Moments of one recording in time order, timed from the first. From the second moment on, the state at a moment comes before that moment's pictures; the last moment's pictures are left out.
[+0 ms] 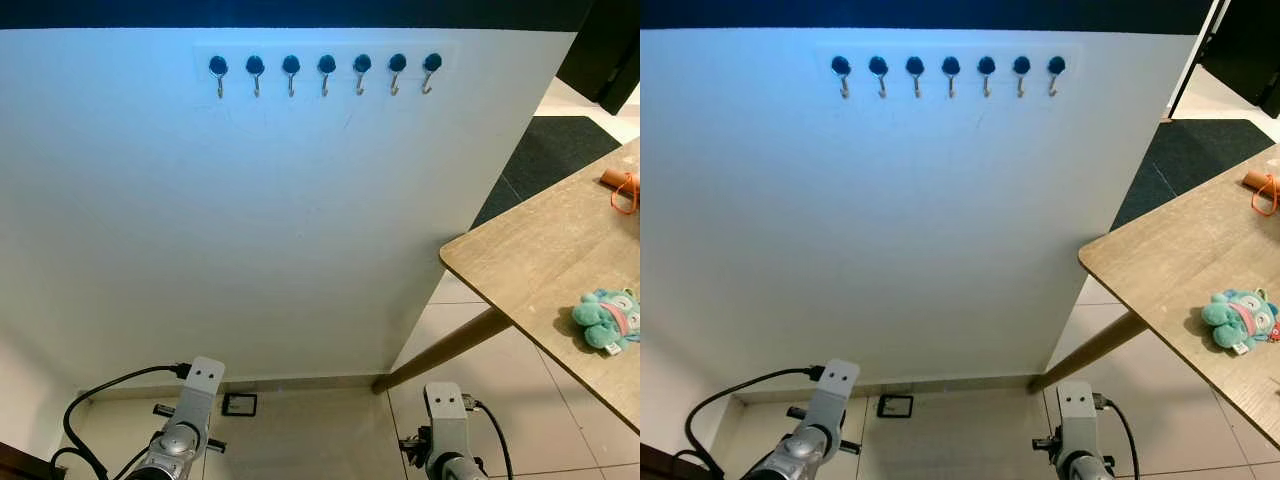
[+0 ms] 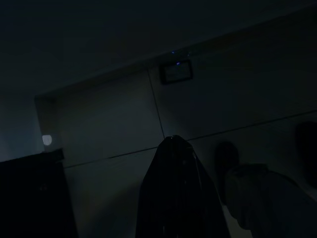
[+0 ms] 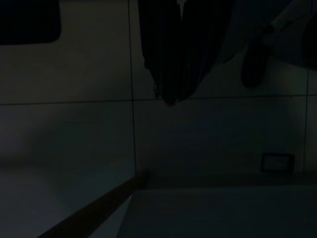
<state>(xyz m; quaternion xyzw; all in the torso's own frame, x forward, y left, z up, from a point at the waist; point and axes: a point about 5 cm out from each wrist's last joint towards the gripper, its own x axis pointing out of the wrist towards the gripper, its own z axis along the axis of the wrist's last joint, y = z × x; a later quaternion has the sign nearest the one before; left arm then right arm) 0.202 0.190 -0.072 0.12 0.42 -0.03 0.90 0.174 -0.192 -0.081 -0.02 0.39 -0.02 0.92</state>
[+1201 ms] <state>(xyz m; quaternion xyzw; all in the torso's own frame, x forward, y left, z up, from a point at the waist) 0.203 0.194 -0.071 0.12 0.42 -0.02 0.90 0.179 -0.193 -0.078 -0.02 0.38 -0.03 0.92</state>
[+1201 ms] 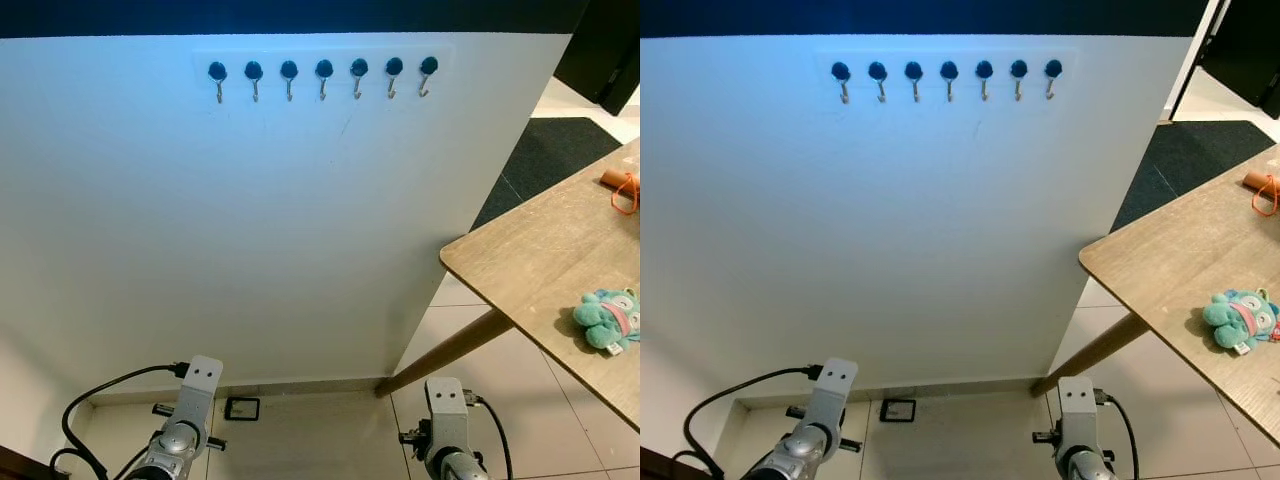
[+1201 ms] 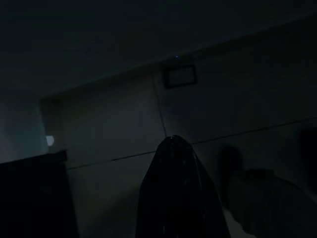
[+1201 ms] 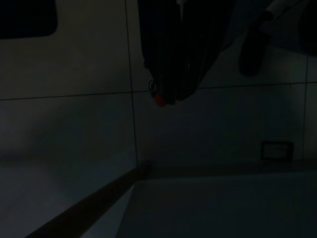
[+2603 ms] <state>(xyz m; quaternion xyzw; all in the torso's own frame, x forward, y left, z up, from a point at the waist) 0.191 0.190 -0.078 0.11 0.42 0.00 0.90 0.179 -0.193 -0.078 -0.04 0.38 0.01 0.92</state>
